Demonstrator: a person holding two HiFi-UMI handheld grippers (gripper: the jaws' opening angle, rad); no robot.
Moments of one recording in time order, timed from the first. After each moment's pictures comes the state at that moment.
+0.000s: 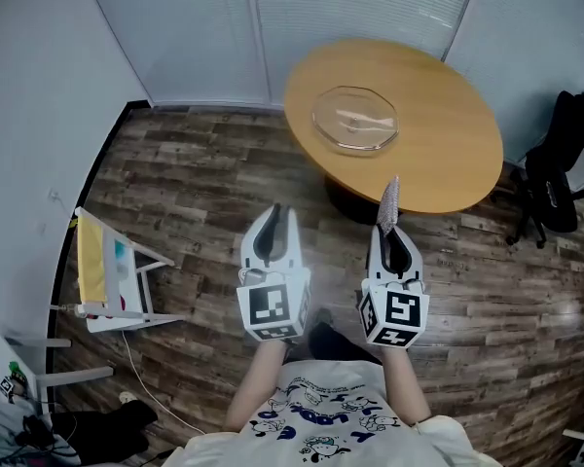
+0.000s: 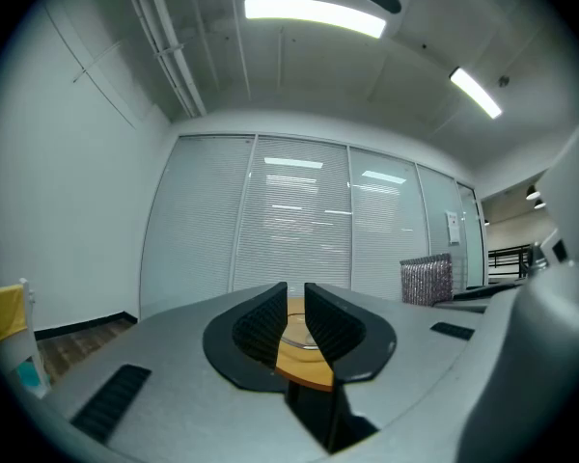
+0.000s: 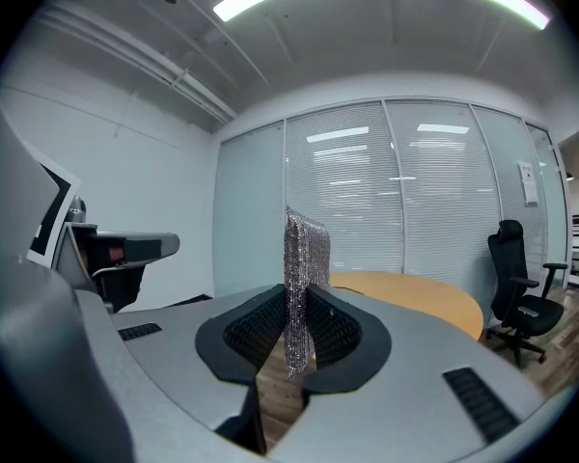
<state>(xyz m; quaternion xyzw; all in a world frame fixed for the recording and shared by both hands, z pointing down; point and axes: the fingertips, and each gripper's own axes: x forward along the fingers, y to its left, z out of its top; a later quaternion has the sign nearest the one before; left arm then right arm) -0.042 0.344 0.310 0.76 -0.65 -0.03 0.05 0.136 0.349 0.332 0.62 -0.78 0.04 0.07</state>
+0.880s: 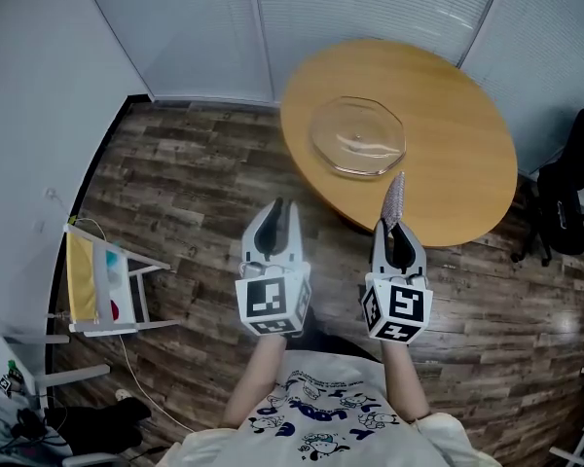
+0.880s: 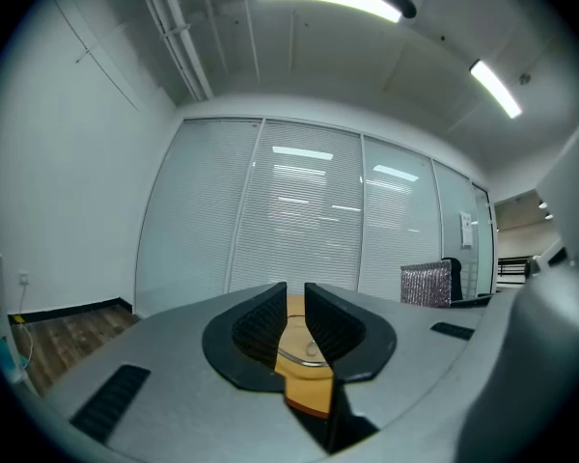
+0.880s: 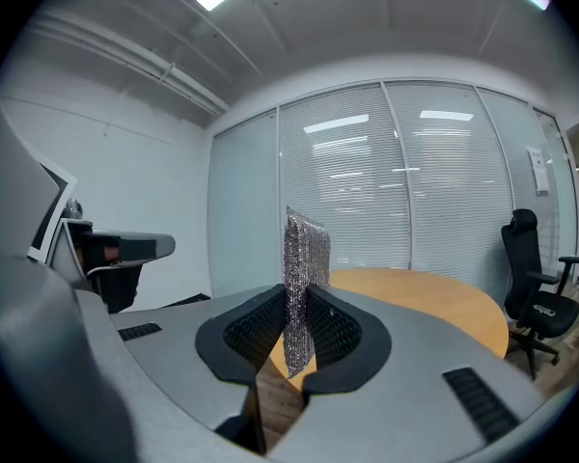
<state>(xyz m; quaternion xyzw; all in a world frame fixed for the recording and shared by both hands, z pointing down) -0.018 0.237 0.325 0.75 -0.66 -0.04 0.08 0.164 0.236 0.351 0.61 -0.79 0.06 0.07</state>
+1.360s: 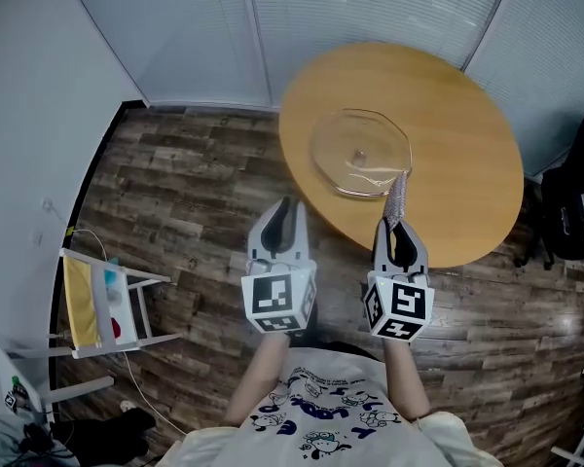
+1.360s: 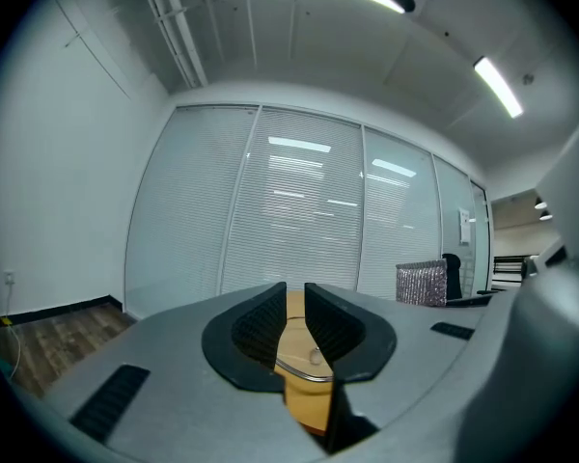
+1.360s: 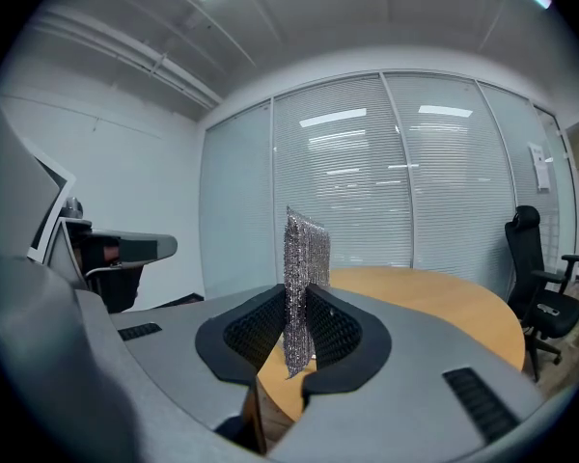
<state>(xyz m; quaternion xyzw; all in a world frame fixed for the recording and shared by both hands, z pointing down) -0.022 0.163 0.342 0.76 -0.64 -0.02 0.09 0.154 0.167 0.365 0.62 -0.78 0.06 0.08</state>
